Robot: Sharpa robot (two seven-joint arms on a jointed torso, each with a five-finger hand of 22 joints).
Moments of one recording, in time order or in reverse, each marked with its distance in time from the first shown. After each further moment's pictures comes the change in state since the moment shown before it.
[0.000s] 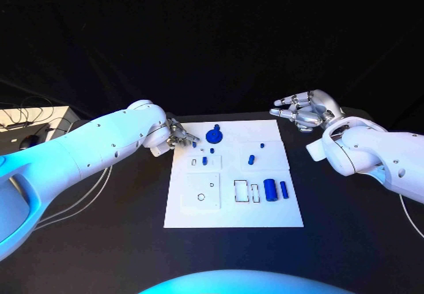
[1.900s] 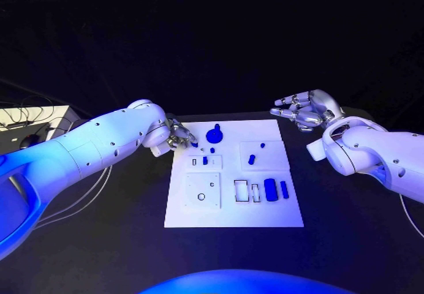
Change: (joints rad) left arm 0.001 -0.004 -0.002 0.003 0.040 0.033 0.019; left_hand -0.088 -0.095 0.643 -0.073 0.015 0.037 0.009 -0.107 0.018 0.018 -0.003 -0.055 -0.004 0.002 -0.002 0.015 0.028 -0.025 0.002 -0.003 0.000 0.037; right arm 0.000 0.003 0.000 -0.005 -0.001 0.000 0.000; right_hand 0.000 0.000 0.000 0.000 0.000 -0.004 0.000 0.000 0.000 0.002 0.002 0.000 -0.001 0.000 0.000 0.000 -0.001 0.000 0.000 0.000 0.000 0.000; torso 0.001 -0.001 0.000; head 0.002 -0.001
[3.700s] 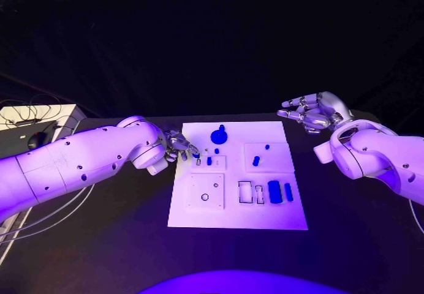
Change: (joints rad) left arm -0.035 -0.254 -0.043 0.438 0.009 -0.224 -0.037; left_hand -0.039 -0.069 0.015 -0.071 0.220 0.143 -0.020 -0.170 0.110 0.159 -0.027 -0.128 0.074 0.073 -0.030 0.039 0.156 -0.024 0.087 -0.047 0.123 0.088; right arm 0.000 -0.005 0.000 -0.004 -0.004 -0.002 0.001; right_hand -0.004 0.004 -0.005 -0.004 0.000 0.003 0.000 0.000 0.000 -0.003 -0.003 0.000 0.000 0.000 0.000 0.000 0.001 0.000 0.000 0.000 0.000 0.000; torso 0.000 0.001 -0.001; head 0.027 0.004
